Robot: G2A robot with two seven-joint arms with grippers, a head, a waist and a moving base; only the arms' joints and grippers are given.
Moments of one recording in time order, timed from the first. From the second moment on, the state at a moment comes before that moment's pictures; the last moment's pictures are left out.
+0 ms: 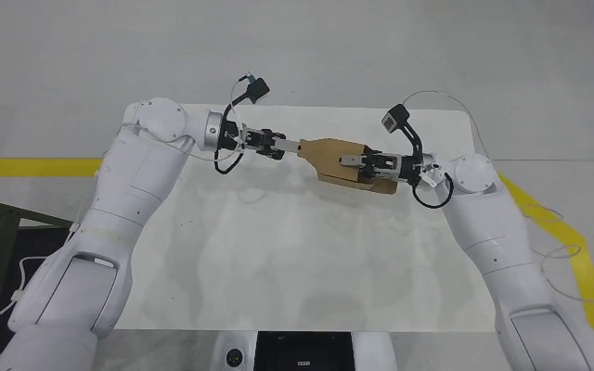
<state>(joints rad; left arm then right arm) 0.43 -1.19 -0.92 -0.95 -0.29 -0.41 -1.36 -0.72 -1.18 1.12 -1.06 0.45 -0.37 1.25</state>
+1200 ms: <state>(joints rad) 0.45 -1.21 -0.89 -0.91 -0.31 -0.39 -1.38 -0.74 -1.21 1.06 -1.18 0.67 -0.35 1.26</state>
